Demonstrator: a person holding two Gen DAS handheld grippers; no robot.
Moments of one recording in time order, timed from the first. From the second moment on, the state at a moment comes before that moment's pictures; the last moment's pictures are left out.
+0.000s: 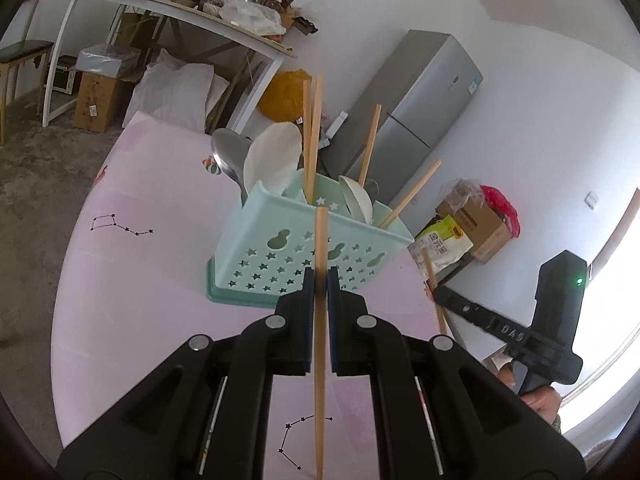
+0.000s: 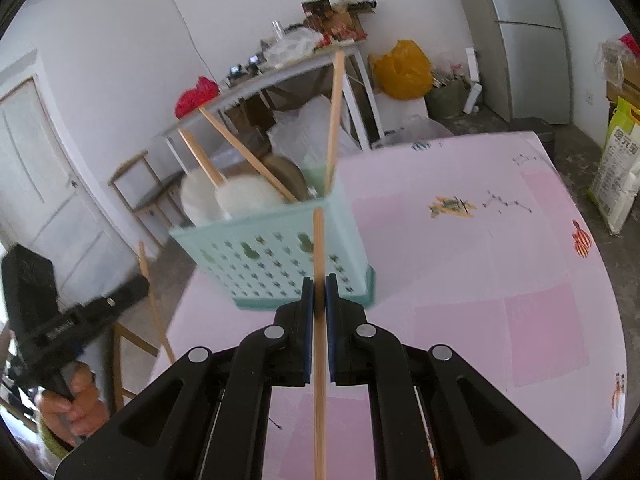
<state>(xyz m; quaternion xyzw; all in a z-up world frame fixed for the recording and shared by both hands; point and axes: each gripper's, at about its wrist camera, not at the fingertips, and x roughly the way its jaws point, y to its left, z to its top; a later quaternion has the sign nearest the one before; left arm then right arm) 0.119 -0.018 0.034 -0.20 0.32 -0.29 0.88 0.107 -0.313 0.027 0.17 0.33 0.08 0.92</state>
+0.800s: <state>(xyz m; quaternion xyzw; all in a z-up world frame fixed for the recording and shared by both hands) 0.126 0.011 0.028 -0.23 0.30 -0.26 0.89 0.242 -0.307 0.121 0.17 0.05 0.03 0.98</state>
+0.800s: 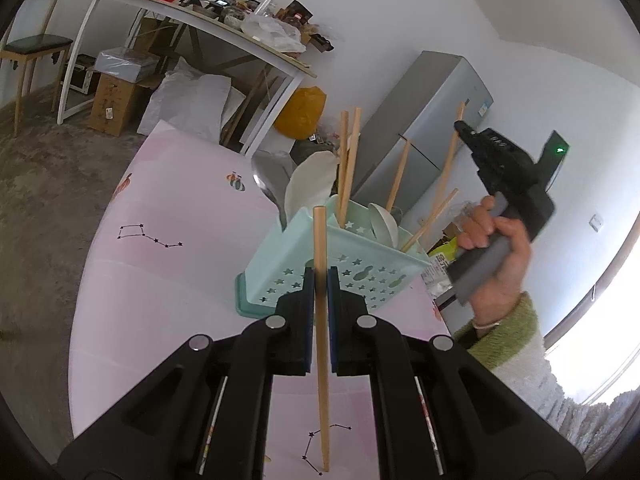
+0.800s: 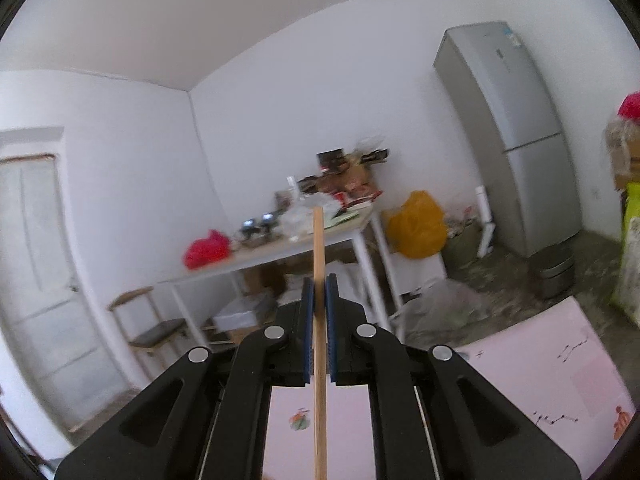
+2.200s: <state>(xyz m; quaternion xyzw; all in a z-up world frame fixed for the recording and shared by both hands) 0.112 0.016 0.194 -0.23 0.06 -0.31 0.92 0.069 -0.342 0.054 0.17 0.12 0.00 0.98</state>
